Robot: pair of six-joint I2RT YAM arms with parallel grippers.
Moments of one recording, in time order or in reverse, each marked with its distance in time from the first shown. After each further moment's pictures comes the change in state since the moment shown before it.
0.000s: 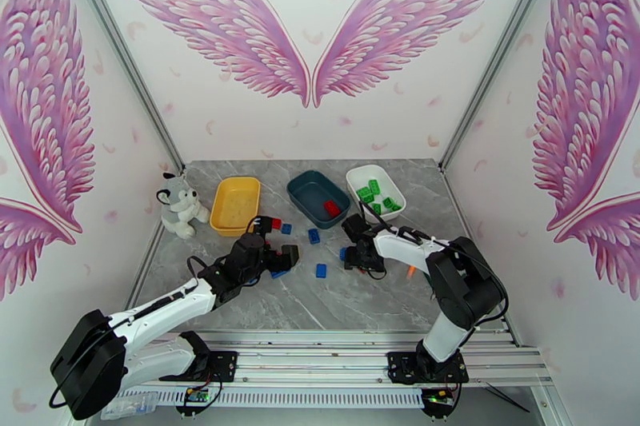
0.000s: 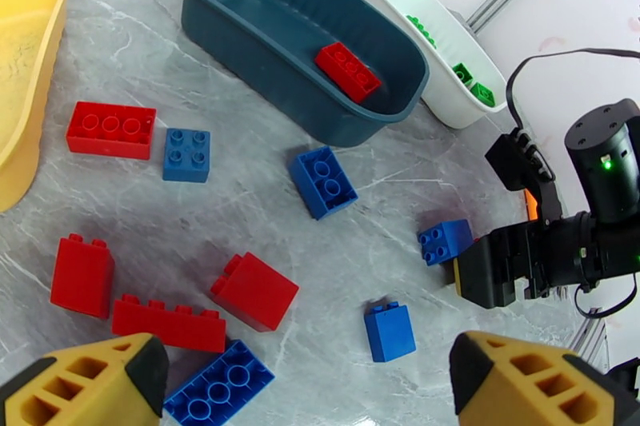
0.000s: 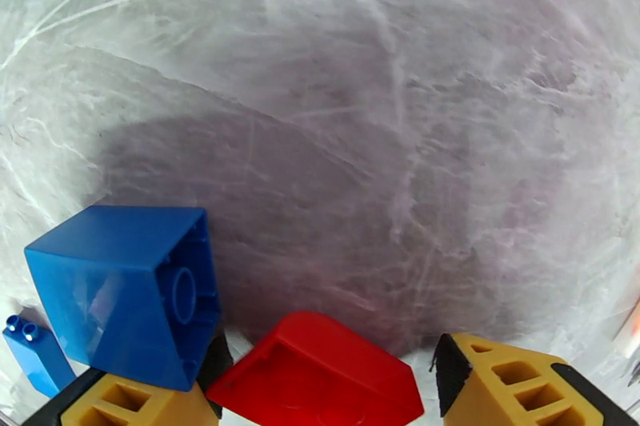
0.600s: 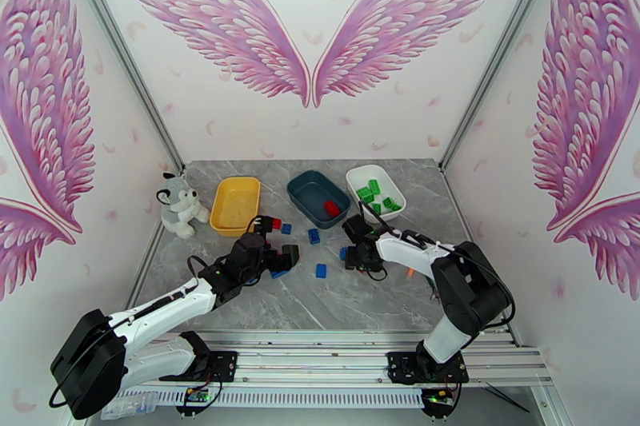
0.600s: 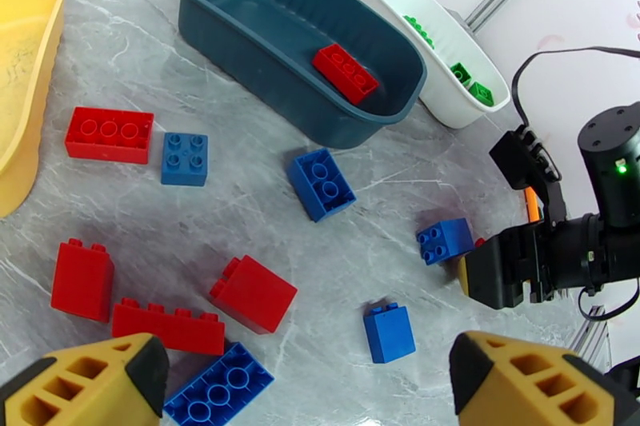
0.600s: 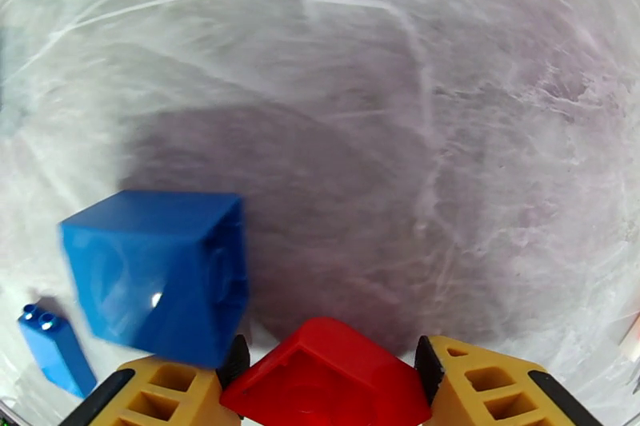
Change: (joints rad) left arm -0.002 -0.001 0.001 0.000 -0.005 0.010; right arm 0.028 -0.069 -0.038 0.045 -0.016 0.000
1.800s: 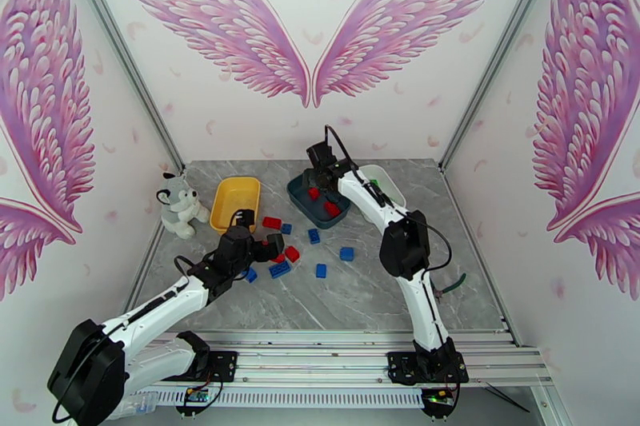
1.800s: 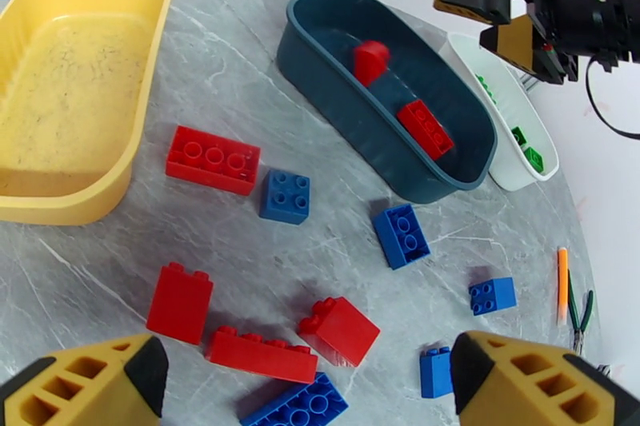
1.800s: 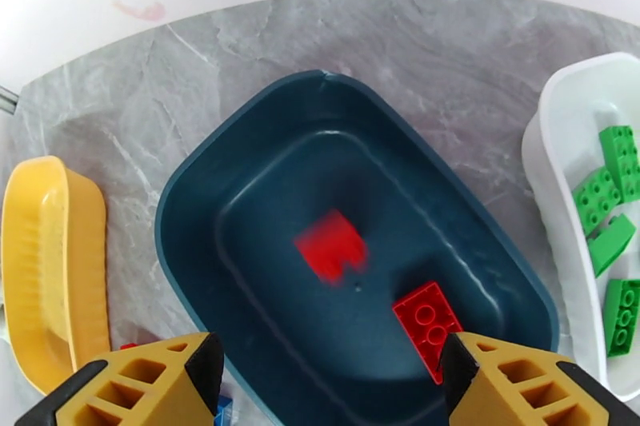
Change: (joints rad) left arm 0.163 -0.046 0.000 -0.041 -0.024 -0.016; right arm 0.001 0.626 1.262 -0.187 0.100 -0.104
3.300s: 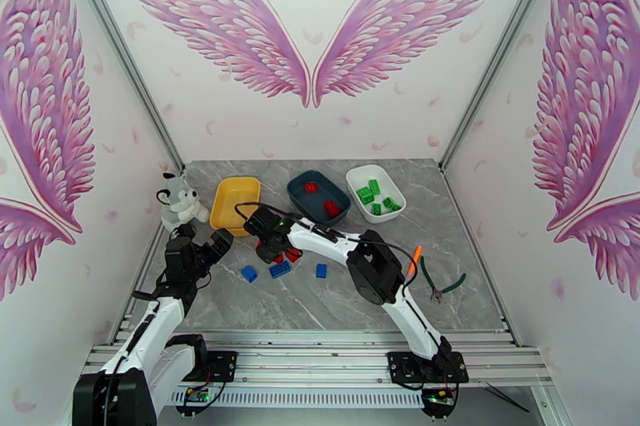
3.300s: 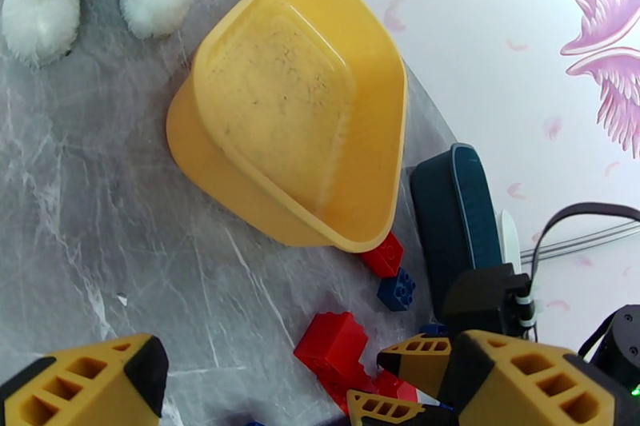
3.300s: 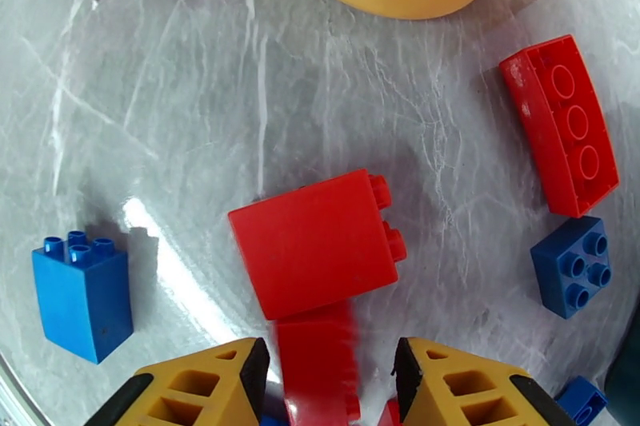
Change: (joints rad) left arm 0.606 -0.180 -0.225 0.079 0.370 -0.240; right arm 0.402 0.054 -0.271 0.071 -0.166 -0.507
